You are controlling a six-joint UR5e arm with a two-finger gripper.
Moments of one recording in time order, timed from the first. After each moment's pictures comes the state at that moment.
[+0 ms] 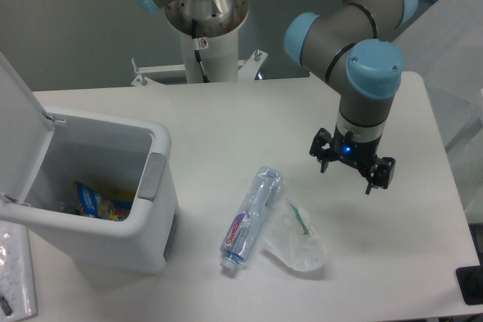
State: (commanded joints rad) arm 2.66 -1.97 -1.57 -1.02 1.52 1.23
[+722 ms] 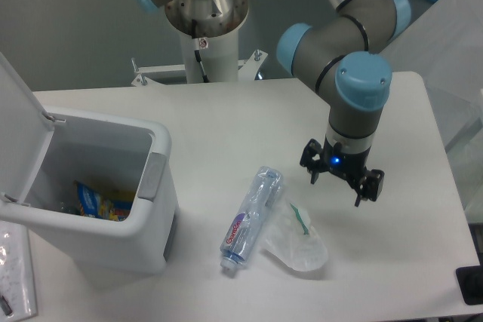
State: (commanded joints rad) arm 2.62 -2.04 -1.56 -0.88 1.46 1.11
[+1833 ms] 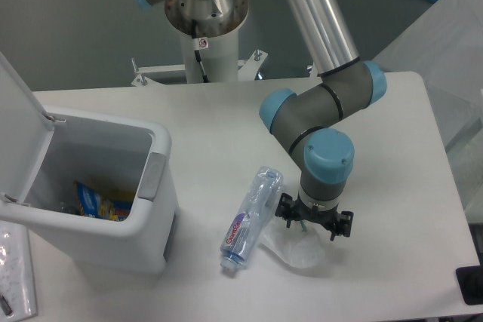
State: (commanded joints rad) arm 2.53 -2.21 -1.51 -0.88 1.55 0.87
